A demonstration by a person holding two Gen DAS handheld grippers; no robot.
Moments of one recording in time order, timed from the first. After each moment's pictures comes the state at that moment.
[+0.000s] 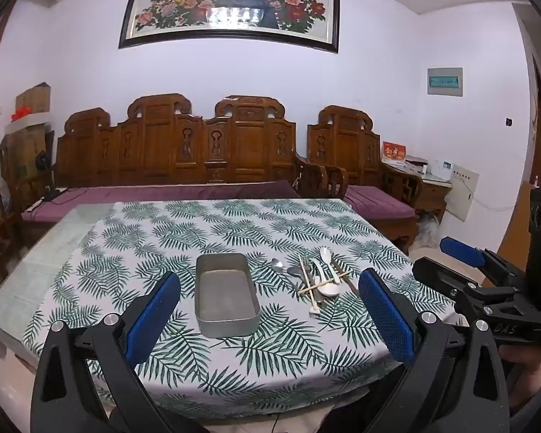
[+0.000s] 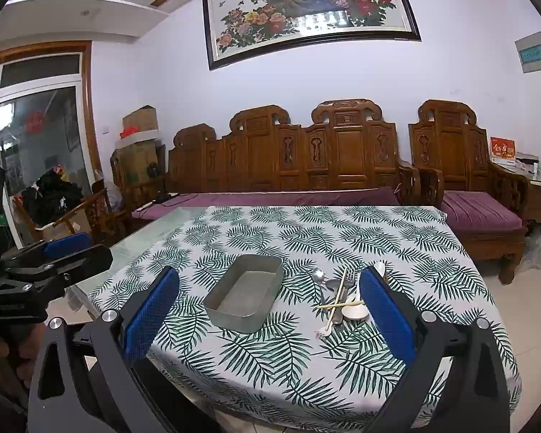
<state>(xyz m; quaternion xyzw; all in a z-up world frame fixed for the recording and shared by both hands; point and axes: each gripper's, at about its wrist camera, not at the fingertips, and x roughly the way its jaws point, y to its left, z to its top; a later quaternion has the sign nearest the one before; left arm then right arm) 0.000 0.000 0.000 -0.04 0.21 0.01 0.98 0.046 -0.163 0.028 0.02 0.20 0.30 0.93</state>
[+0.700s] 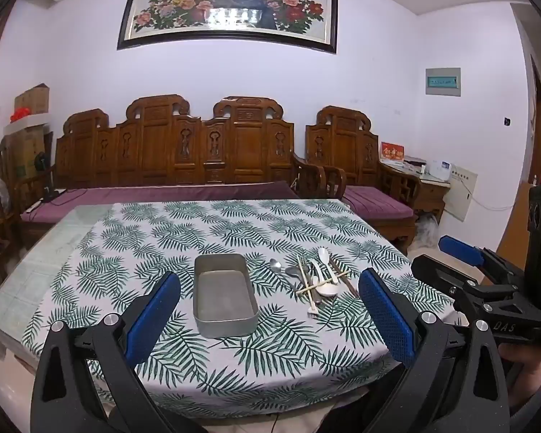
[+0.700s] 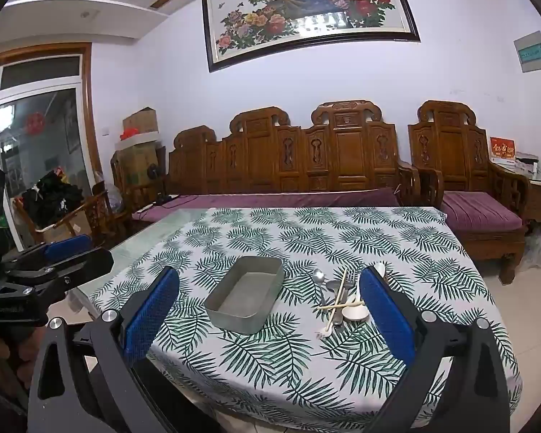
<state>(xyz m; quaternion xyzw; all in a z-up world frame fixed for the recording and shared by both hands) 0.000 0.000 0.000 -0.03 0.20 0.01 0.98 0.046 -0.164 0.028 0.02 0.20 0.30 0.93</state>
